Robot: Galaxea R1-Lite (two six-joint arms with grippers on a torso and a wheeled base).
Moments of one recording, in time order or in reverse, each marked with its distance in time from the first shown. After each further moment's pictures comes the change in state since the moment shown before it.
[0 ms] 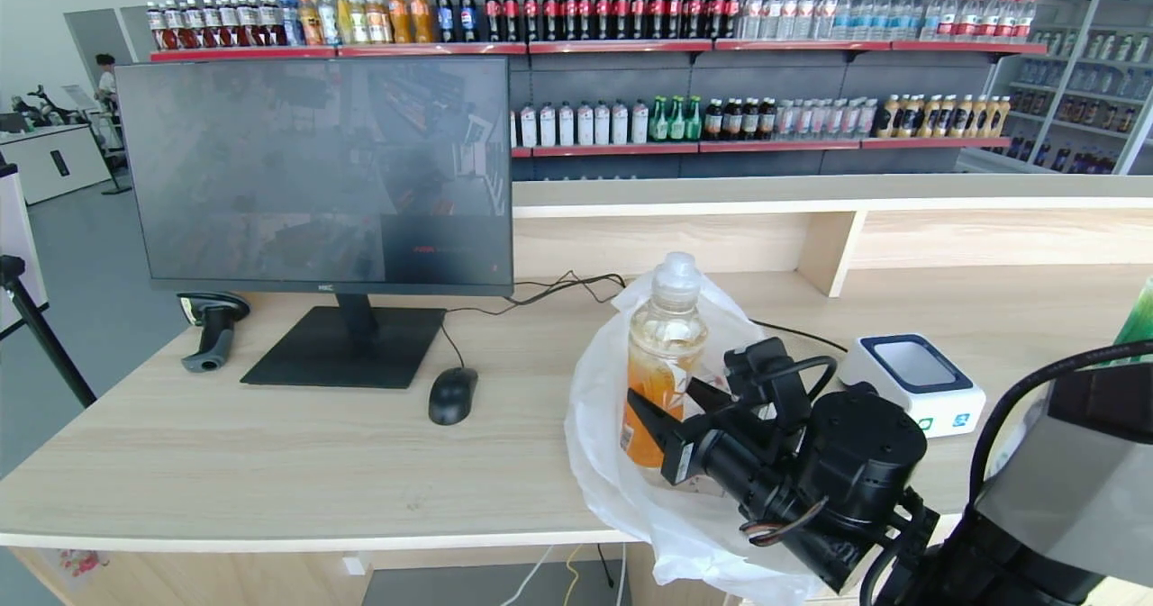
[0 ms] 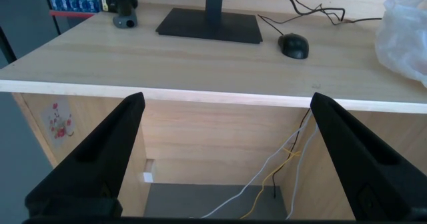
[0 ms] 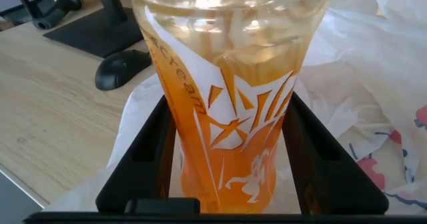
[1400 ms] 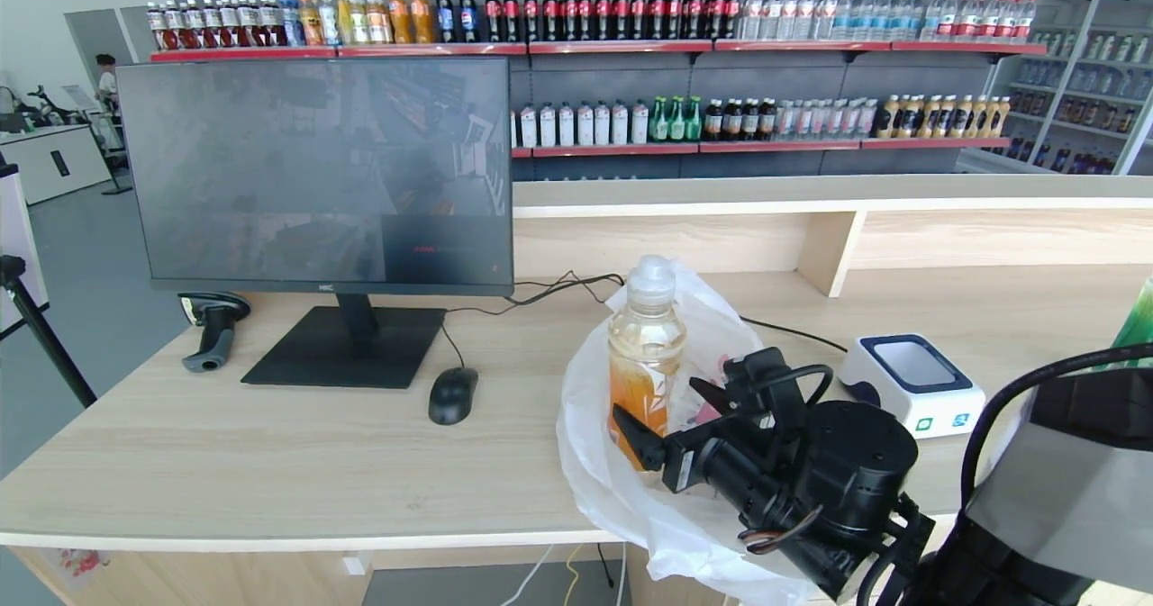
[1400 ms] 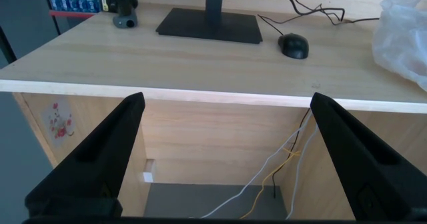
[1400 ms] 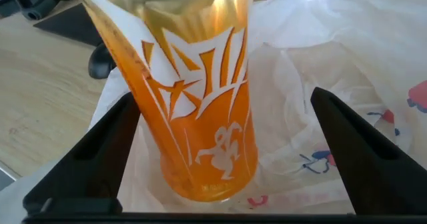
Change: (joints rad) left arm -0.001 0.000 0.000 0.000 0.000 0.000; right arm -0.005 0.011 0.015 0.001 -0.036 0.022
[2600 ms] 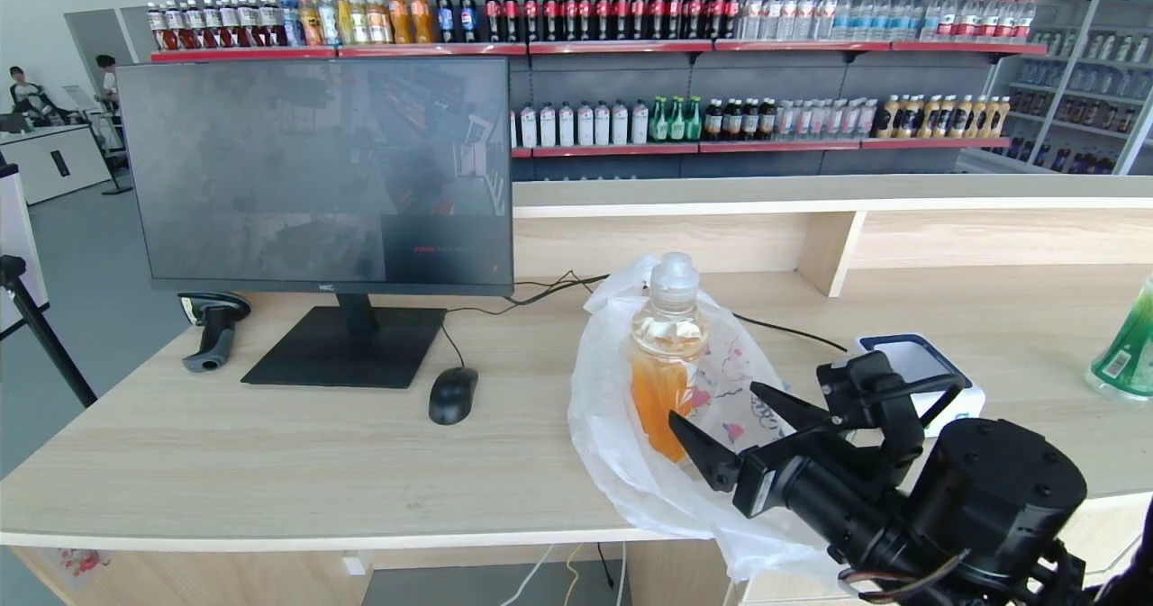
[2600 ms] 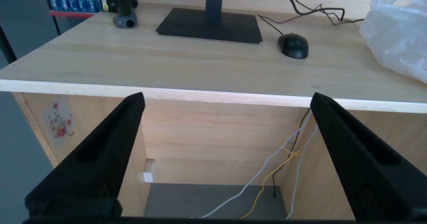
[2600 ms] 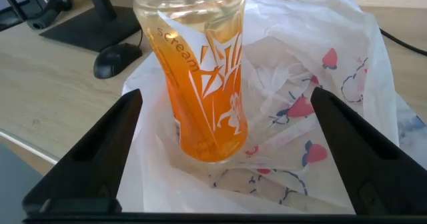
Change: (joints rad) left arm 0.001 0.000 0.000 0.000 0.000 0.000; right arm -0.006 -0.216 0.215 -0.001 -0.020 -0.001
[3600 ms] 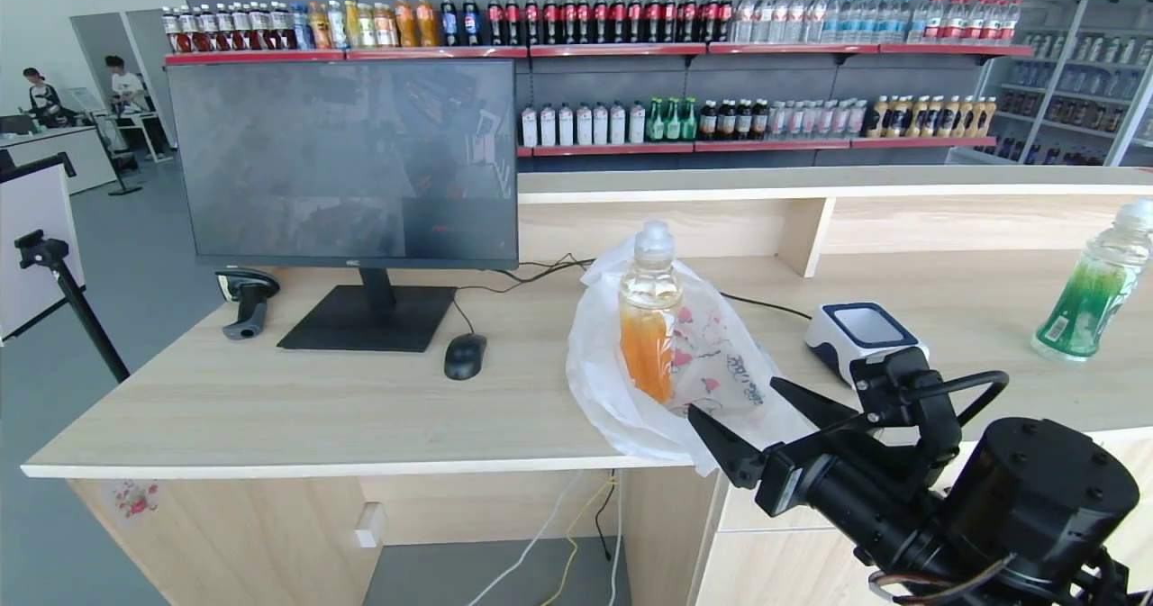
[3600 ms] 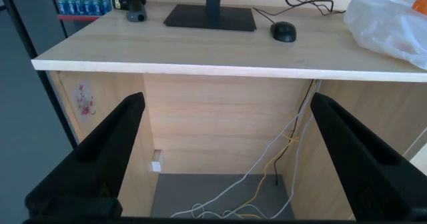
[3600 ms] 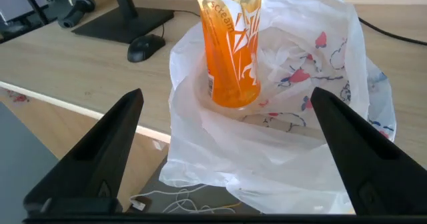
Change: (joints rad) left arm -0.002 0.000 0.000 0.001 -0.001 0.033; right arm -0.014 -0.056 0.034 0.001 0.000 0.000
